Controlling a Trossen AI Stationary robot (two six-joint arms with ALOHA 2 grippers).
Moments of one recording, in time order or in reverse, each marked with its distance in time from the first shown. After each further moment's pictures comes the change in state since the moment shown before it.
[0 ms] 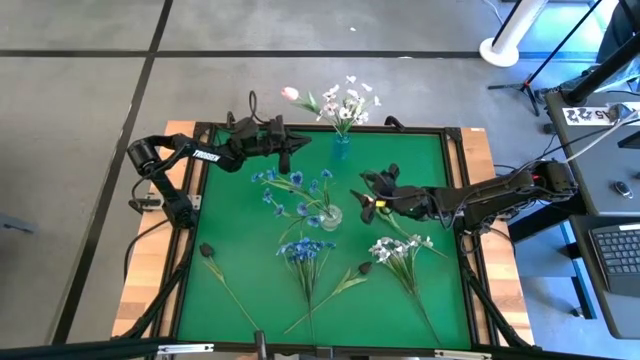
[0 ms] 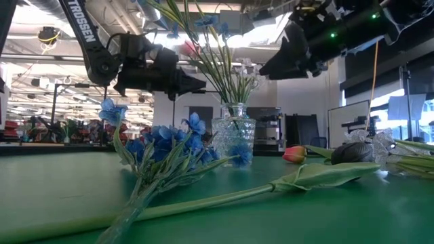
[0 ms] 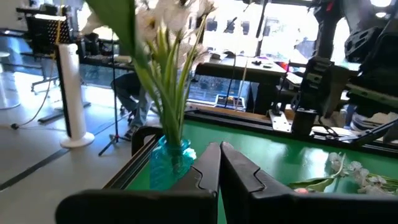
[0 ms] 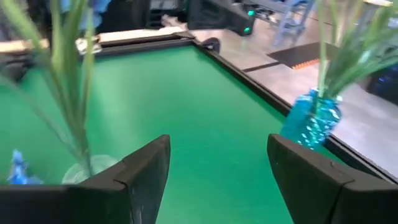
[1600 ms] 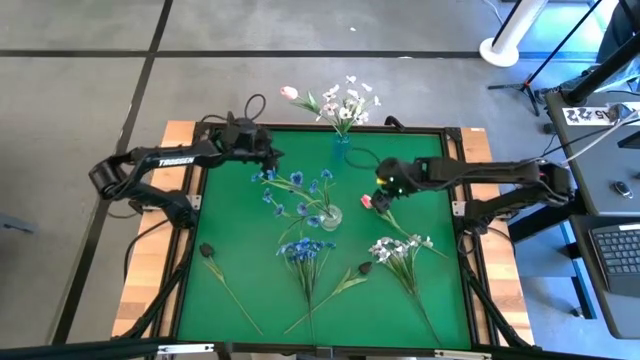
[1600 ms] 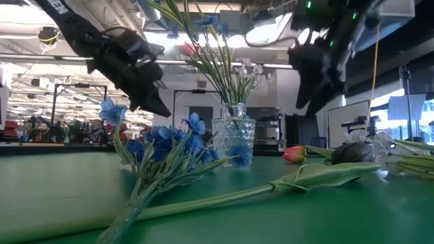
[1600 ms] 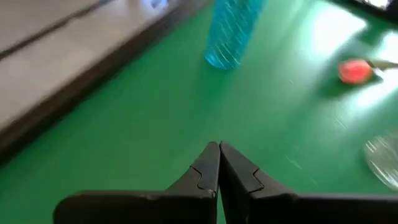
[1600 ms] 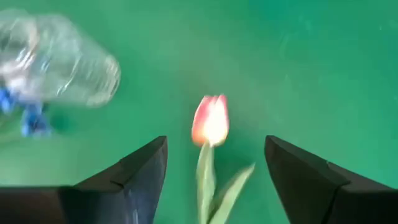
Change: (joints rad) left arm 0.017 -0.362 0.000 -1.015 -0.230 0.064; right arm -0.253 0.017 0.307 -1.013 -0.527 0.391
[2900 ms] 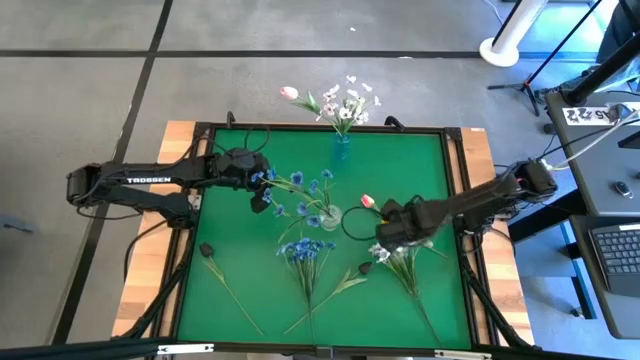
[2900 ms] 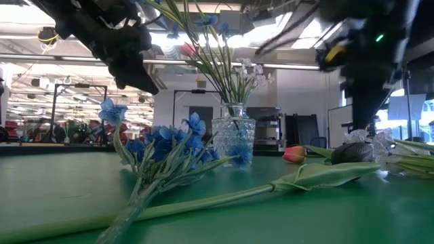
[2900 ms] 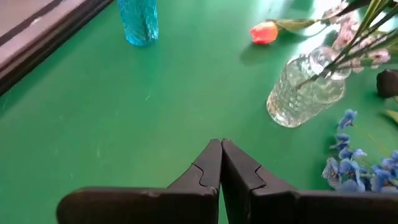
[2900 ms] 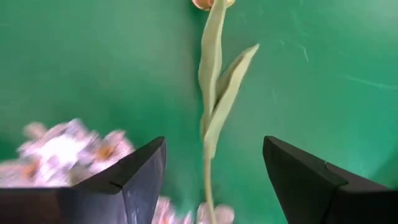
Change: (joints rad) left arm -0.394 -0.269 0.000 -0.291 -0.220 -0.138; right arm 0.432 0.208 0.045 -0.312 0.221 0.416
